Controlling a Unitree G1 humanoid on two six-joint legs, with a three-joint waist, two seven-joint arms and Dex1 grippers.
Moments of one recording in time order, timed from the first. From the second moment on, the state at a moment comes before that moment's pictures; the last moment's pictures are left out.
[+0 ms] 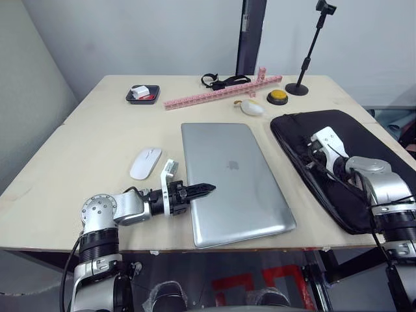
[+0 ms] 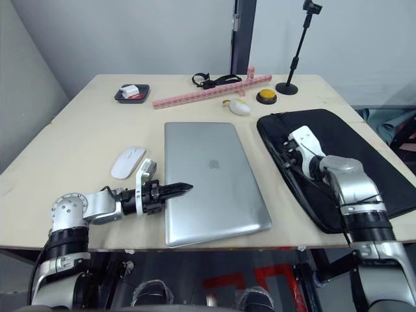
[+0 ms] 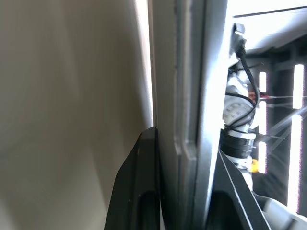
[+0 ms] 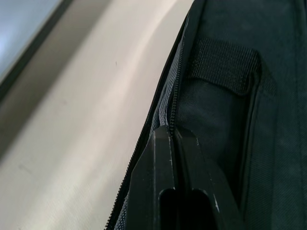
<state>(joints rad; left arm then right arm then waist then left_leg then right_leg) -0.44 0.22 0.43 0.20 -1.39 1.61 -0.16 -0.52 -0.68 -0.10 0.14 0.21 0.73 0.73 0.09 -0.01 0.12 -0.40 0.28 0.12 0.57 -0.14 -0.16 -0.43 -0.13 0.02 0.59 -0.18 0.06</state>
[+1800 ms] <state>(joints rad) -0.76 -0.10 0.21 0.57 -1.13 1.25 -0.20 -0.63 -0.52 -0.17 -0.22 0.56 1.19 0.52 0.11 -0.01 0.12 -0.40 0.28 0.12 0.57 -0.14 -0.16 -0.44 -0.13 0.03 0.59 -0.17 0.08</state>
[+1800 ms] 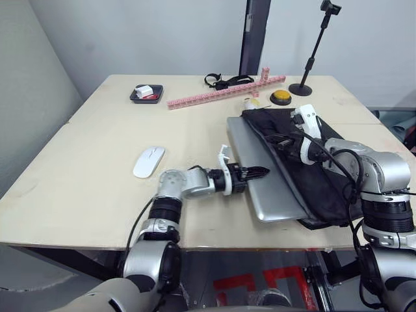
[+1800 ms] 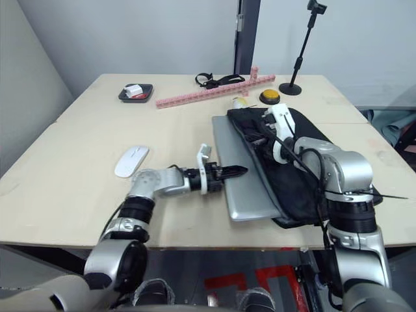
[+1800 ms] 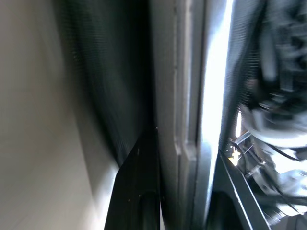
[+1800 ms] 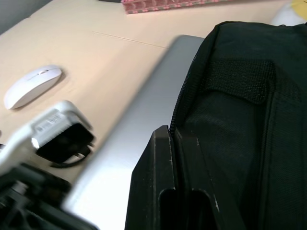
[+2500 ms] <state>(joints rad) -0.81 -0.08 0.18 0.61 -0.91 1.18 -0.45 -0.62 -0.54 -0.18 -0.24 0.58 1.19 0.48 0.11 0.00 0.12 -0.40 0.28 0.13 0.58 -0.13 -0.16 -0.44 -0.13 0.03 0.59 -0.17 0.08</state>
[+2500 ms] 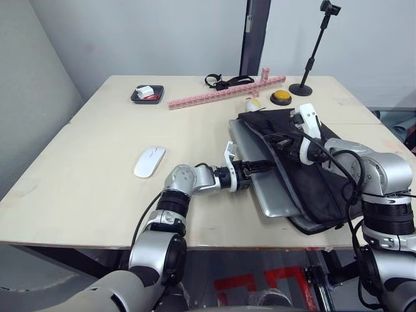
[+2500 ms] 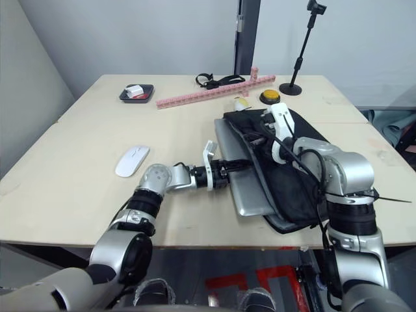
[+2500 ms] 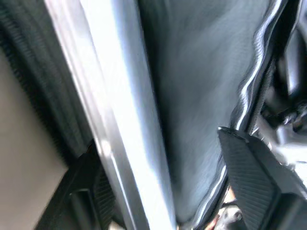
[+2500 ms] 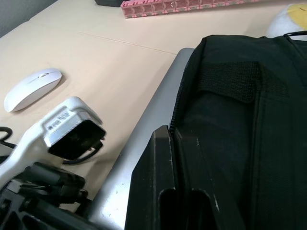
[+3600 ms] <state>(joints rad) -0.70 -0.06 0.24 0.40 -0.90 1.32 -0.42 -0.61 -0.57 -0.19 -0.24 0.61 1.18 0.49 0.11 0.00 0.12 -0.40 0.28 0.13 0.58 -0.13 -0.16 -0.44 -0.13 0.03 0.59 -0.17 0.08</state>
